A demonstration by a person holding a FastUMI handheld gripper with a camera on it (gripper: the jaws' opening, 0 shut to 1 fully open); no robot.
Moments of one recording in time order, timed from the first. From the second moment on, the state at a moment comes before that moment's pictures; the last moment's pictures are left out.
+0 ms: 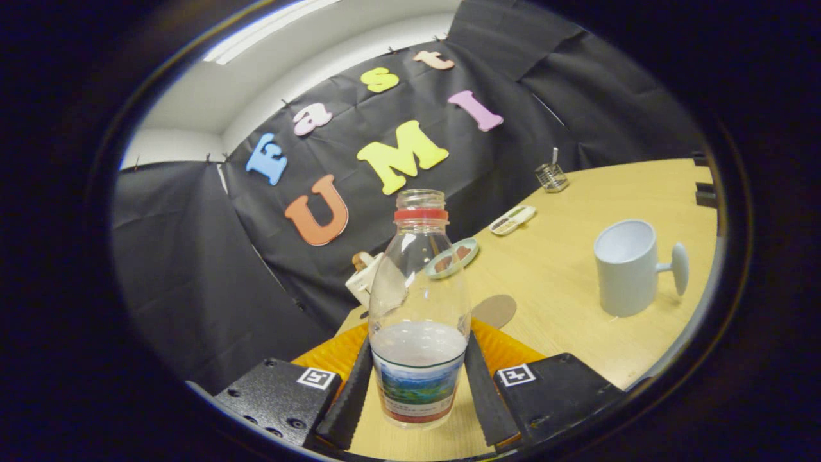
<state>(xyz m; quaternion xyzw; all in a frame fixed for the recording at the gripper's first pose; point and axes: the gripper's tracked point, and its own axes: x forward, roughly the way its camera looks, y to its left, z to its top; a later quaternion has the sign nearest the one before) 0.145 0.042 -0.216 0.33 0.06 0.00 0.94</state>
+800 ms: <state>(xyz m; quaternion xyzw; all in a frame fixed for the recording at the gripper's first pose) 0.143 -0.005 -0.211 0.58 0.07 -0.01 0.81</state>
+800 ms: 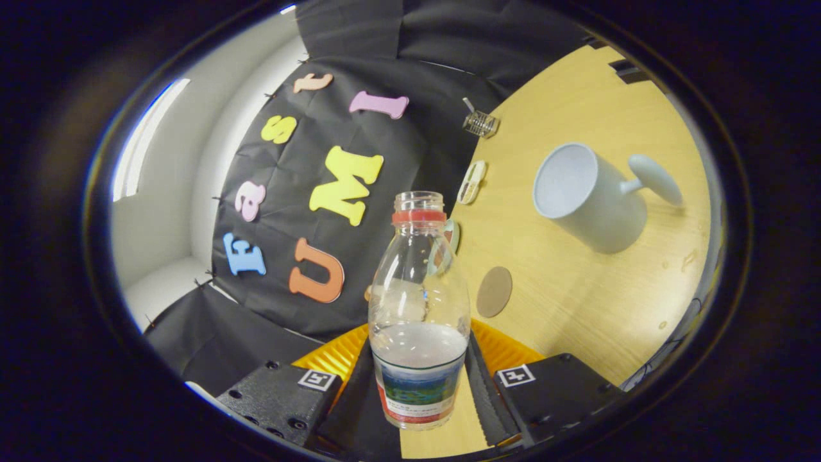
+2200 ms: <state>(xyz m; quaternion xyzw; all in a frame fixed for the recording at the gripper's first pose) 0.135 -0.050 -0.183 0.76 0.04 0.02 0.65</state>
